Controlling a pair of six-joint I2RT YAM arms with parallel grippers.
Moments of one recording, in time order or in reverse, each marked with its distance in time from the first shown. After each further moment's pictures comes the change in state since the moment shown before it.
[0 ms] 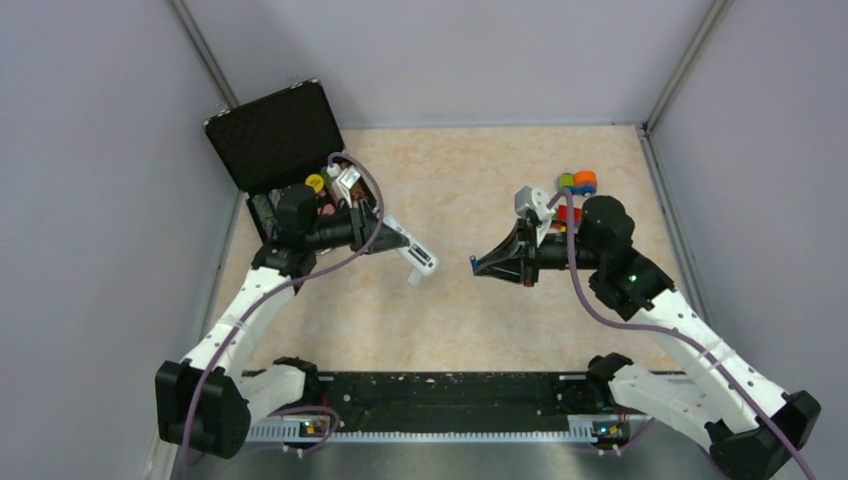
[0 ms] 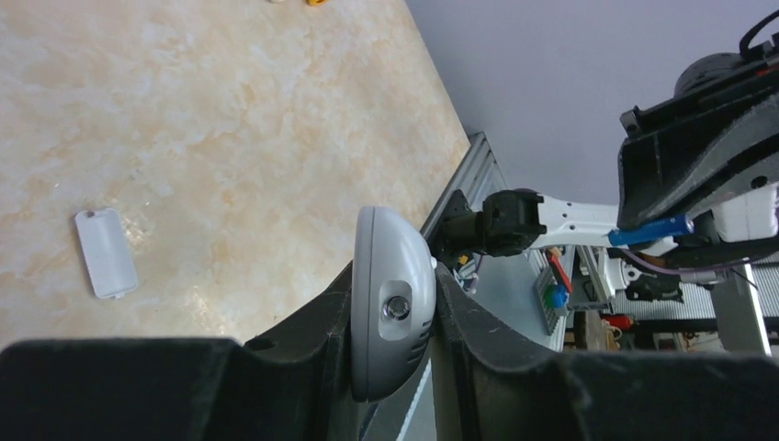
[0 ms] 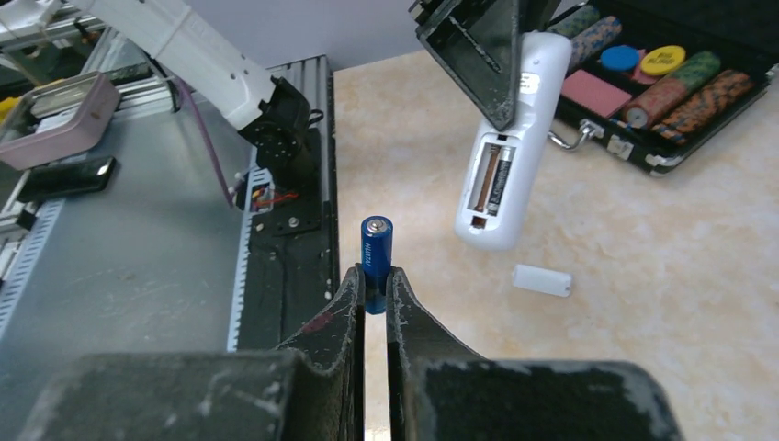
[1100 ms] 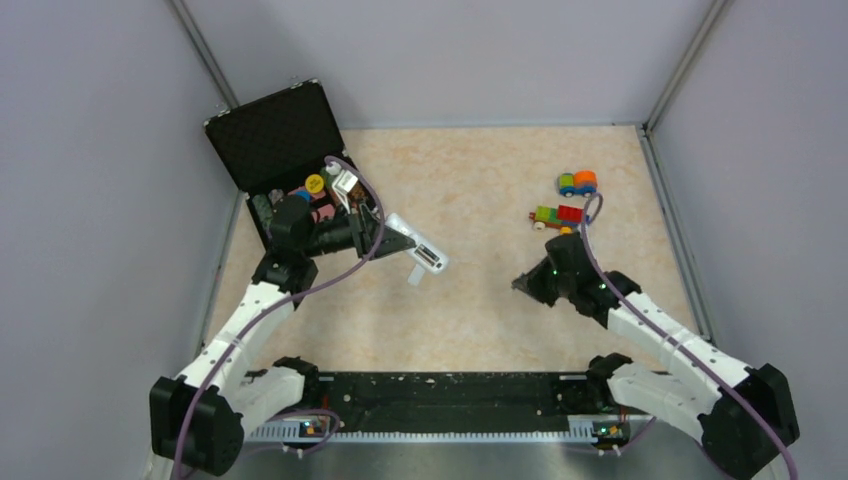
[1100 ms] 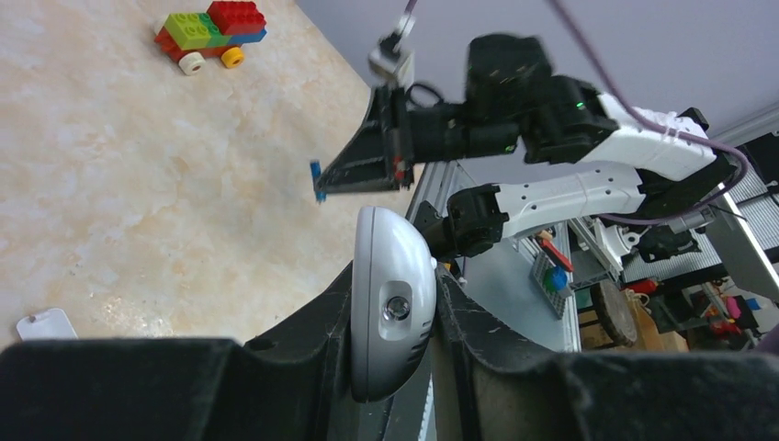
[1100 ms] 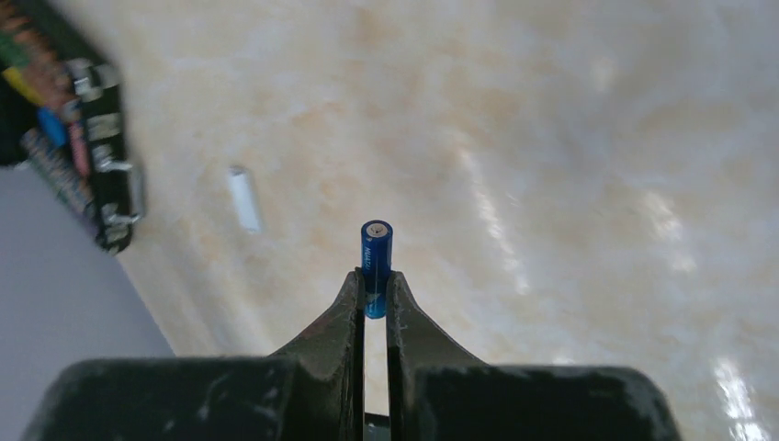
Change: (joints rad) left arm -0.051 -0.076 -0.079 0.320 0.085 -0.101; right arm -0.018 0.053 -0.207 -0.300 1.005 1.043
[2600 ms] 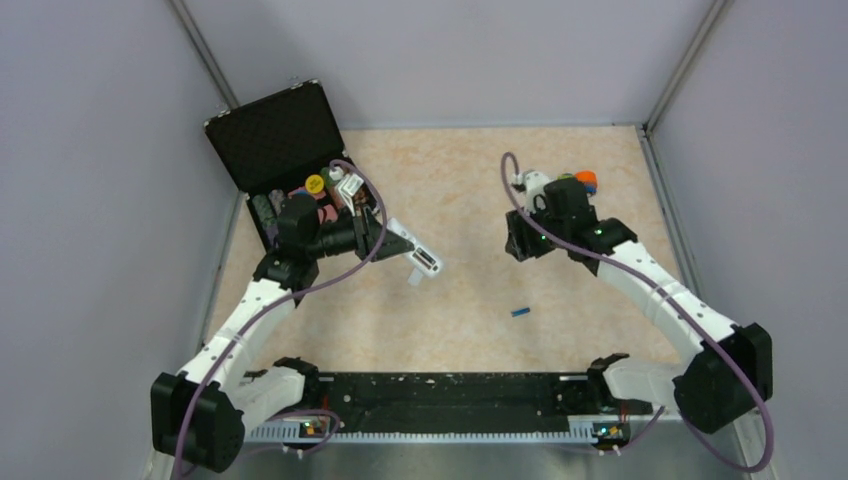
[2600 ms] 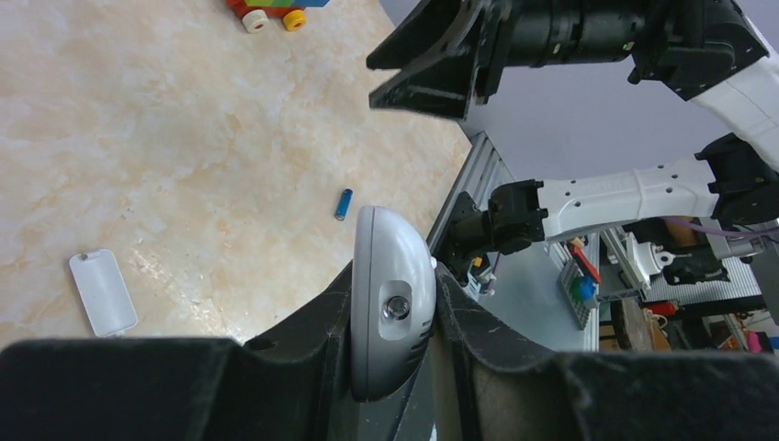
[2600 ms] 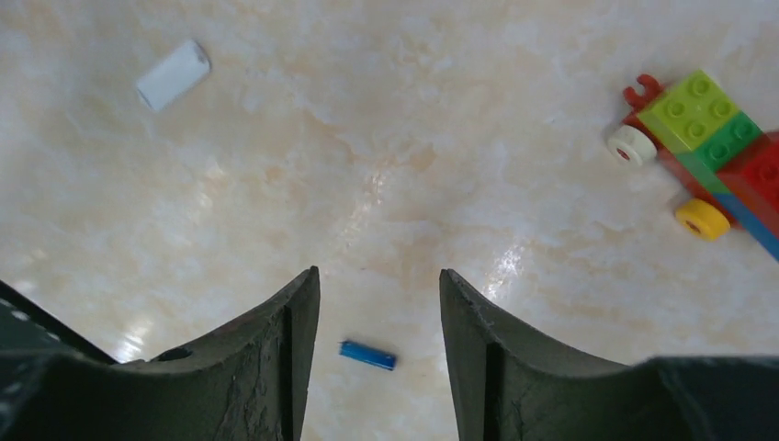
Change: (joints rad) left arm -0.002 0.012 0.014 -0.182 -0.085 0.112; right arm -0.129 0.219 0.293 -0.061 -0.248 -0.977
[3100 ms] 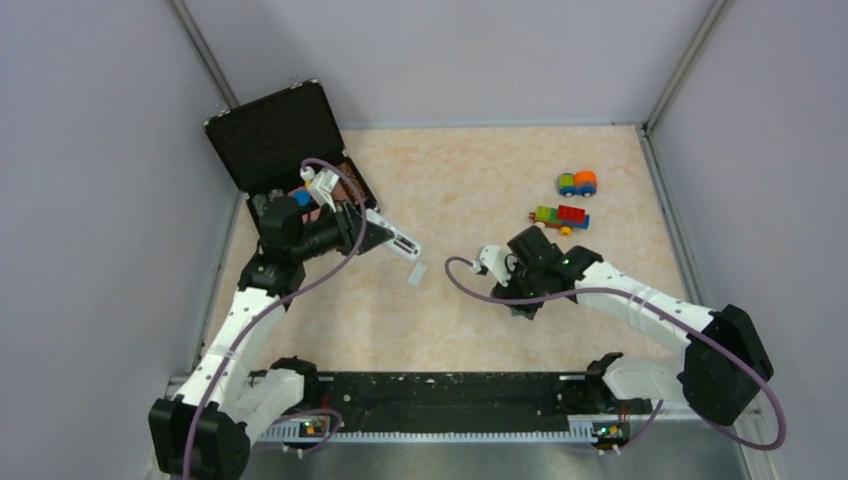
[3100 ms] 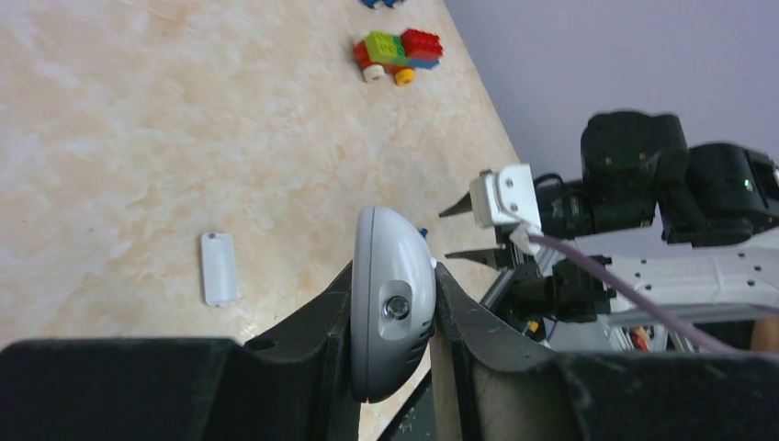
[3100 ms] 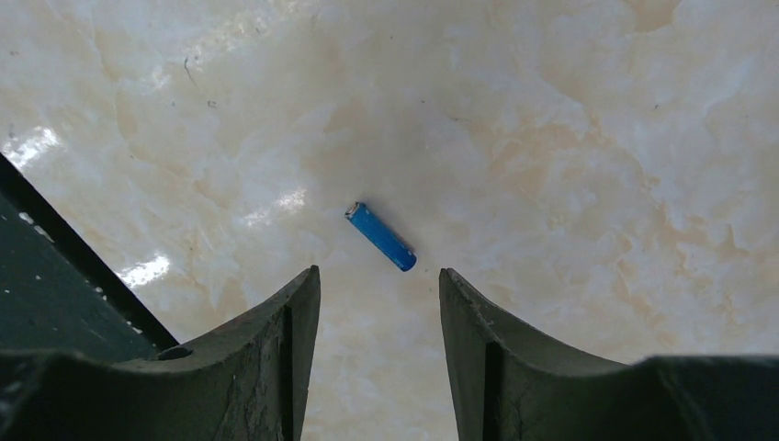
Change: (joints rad) left arm 0.076 -0.070 0.017 -0.151 -0.161 0.055; right arm 0.240 0.060 -0.173 -0.177 0.034 -0.552
